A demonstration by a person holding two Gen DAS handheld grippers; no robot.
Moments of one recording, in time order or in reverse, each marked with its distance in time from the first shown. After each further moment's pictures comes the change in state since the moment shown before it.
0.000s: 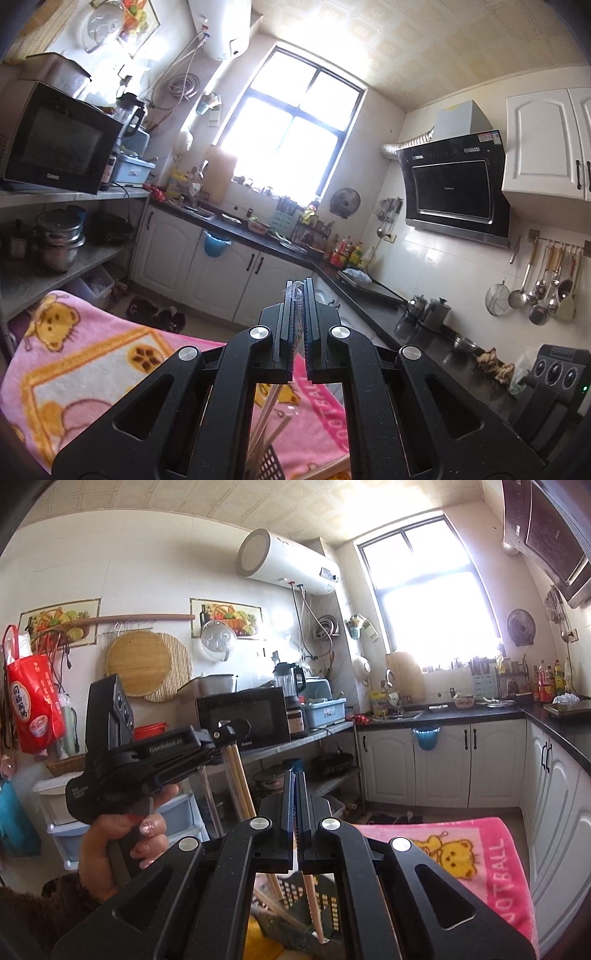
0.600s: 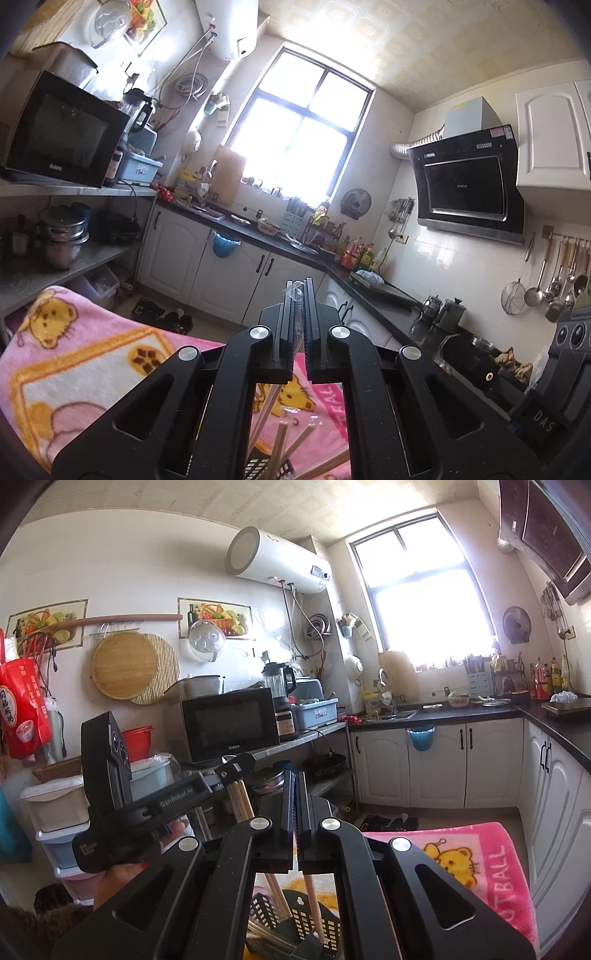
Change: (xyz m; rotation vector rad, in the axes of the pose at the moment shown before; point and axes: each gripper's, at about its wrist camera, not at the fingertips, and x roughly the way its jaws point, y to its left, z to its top) left arm 0.036 0.020 -0.030 0.002 -0.013 0.031; right arm 0.040 -0.016 0.003 0.016 0.008 -0.028
